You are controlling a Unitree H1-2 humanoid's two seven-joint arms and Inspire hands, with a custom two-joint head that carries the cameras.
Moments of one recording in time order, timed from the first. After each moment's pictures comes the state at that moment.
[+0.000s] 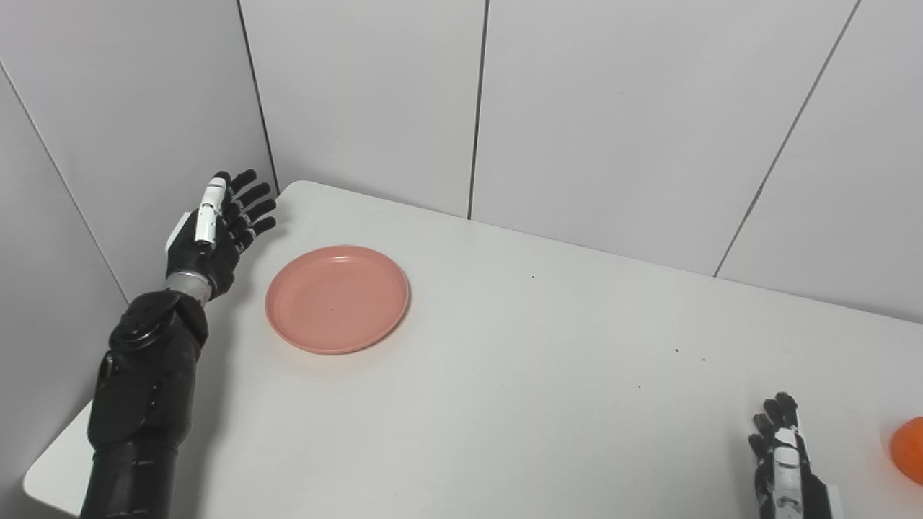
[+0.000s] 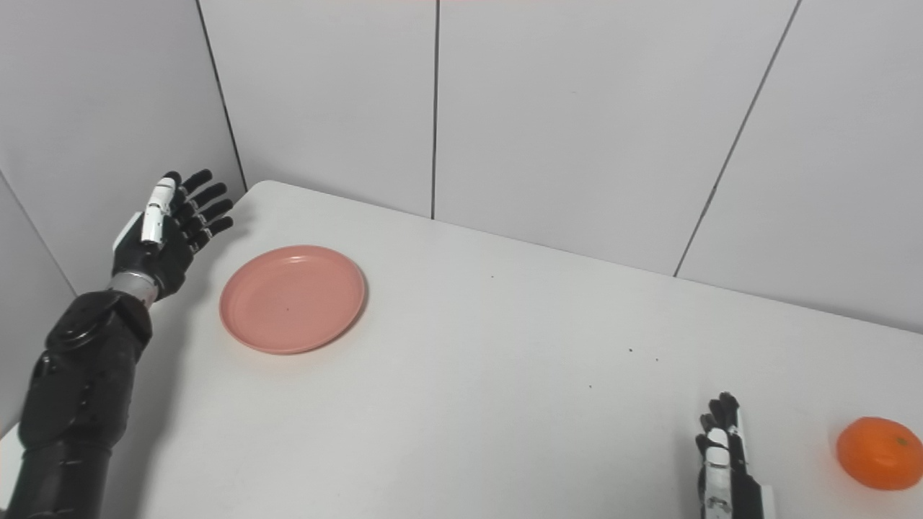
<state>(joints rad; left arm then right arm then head) -0.39 0.43 0.47 0.19 -0.43 0.36 -0.06 0.03 0.01 -0.01 -0.12 0.04 -0.02 -0.01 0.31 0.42</state>
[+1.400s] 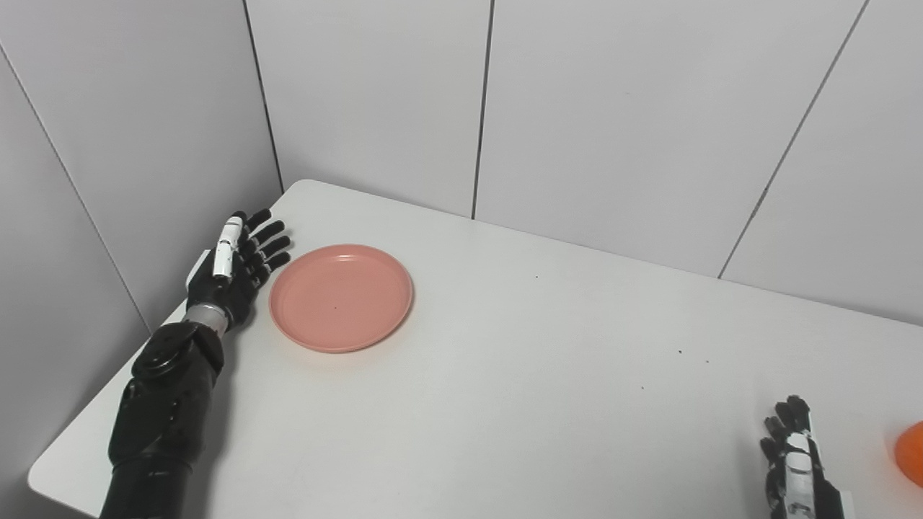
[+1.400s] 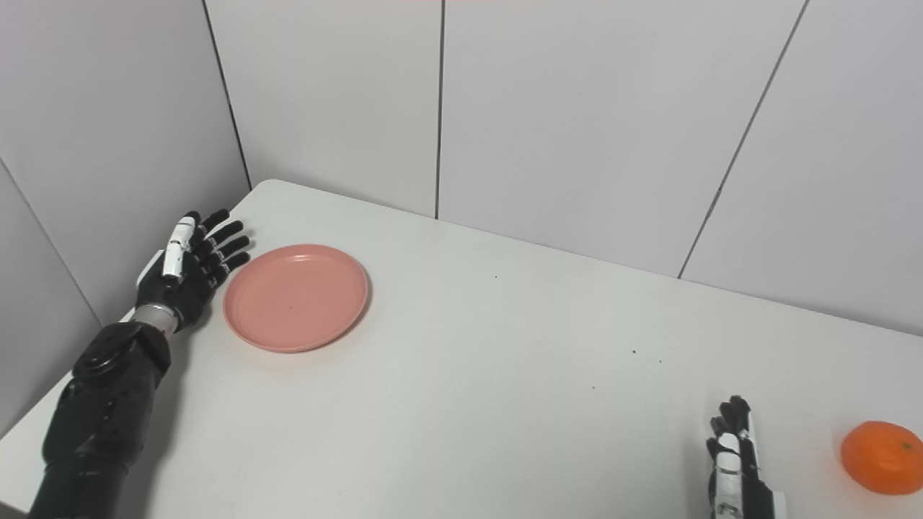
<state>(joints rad) -0.37 0.40 0.45 0.37 -0.44 0.24 -0.11 0.04 0.01 -0.02 -0.15 0.04 -0.02 -0.01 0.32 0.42</state>
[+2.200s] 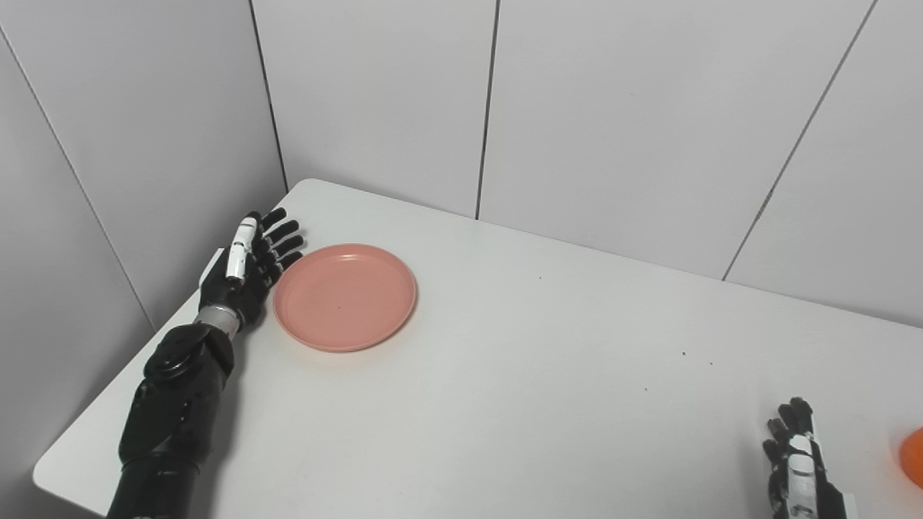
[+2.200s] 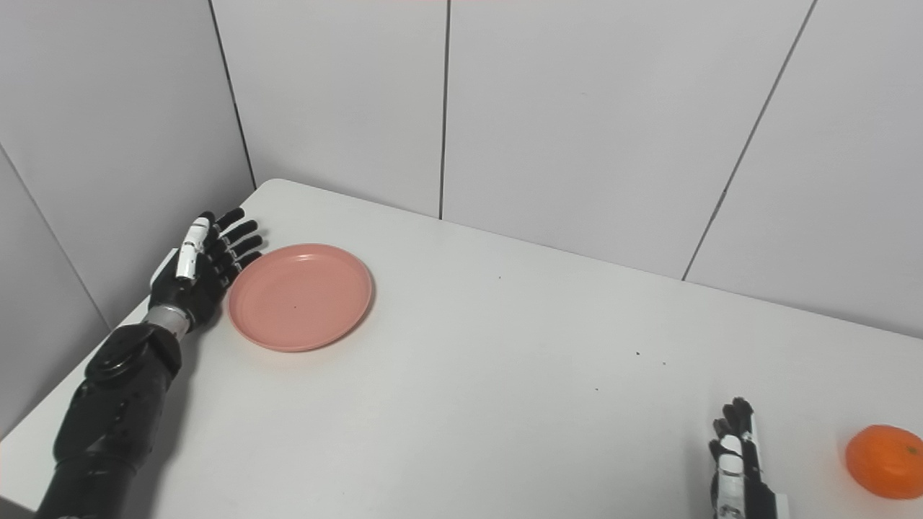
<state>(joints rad) -0.37 0.40 0.41 0.40 -0.43 0.18 -0.14 0.04 0.01 -0.02 -0.15 0.04 -0.01 -0.01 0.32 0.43</state>
